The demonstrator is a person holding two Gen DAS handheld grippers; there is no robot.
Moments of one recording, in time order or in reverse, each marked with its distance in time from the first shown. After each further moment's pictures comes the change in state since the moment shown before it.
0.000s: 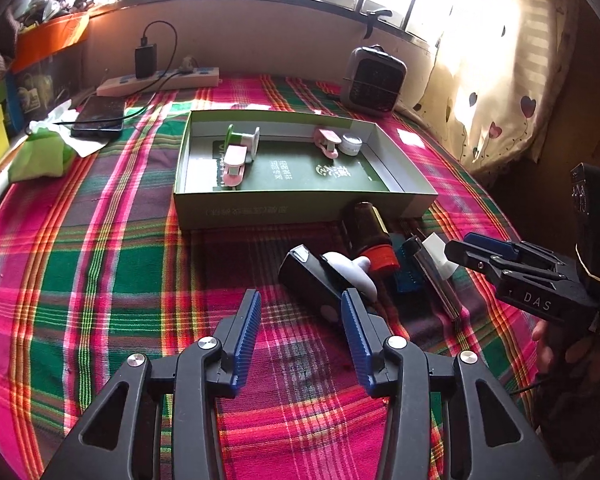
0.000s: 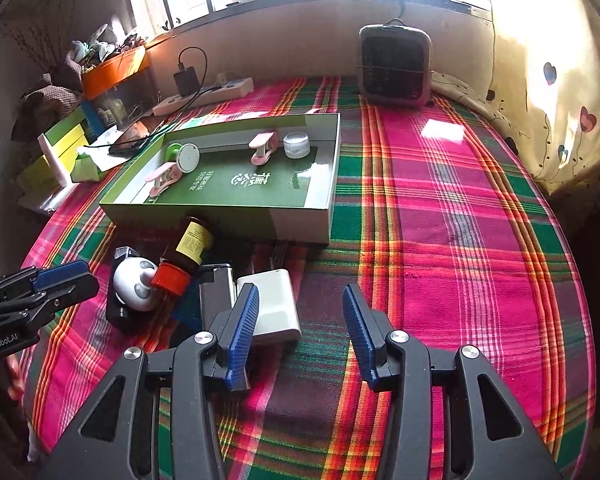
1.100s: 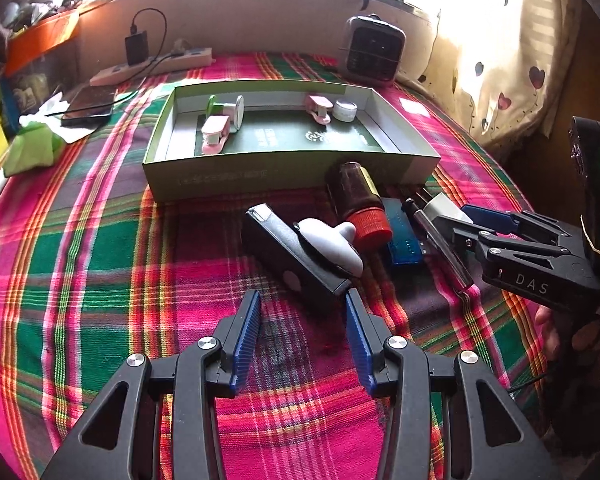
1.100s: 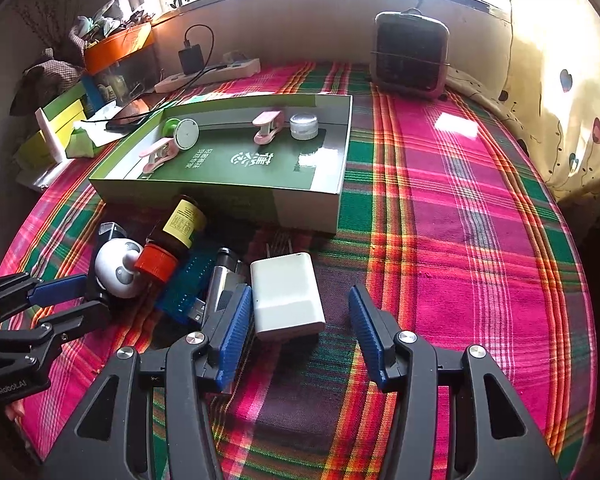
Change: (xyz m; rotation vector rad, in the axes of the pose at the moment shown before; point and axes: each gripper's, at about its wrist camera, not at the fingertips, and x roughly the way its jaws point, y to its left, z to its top) left arm 0.018 -0.017 -0.010 0.024 0.065 0.065; right arm 0.019 0.001 -0.002 -0.052 0.047 -0.016
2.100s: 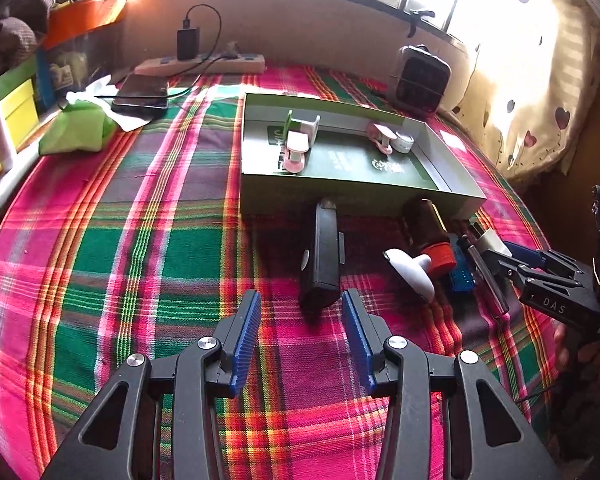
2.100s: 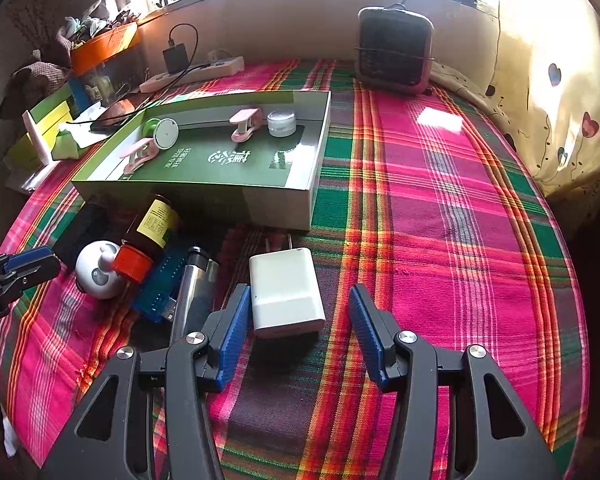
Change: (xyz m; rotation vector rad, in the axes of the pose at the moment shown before) left arm -0.011 0.053 0.006 -0.095 -0.040 0.027; right arm 0.000 -0.008 0.000 0.013 0.008 -0.046
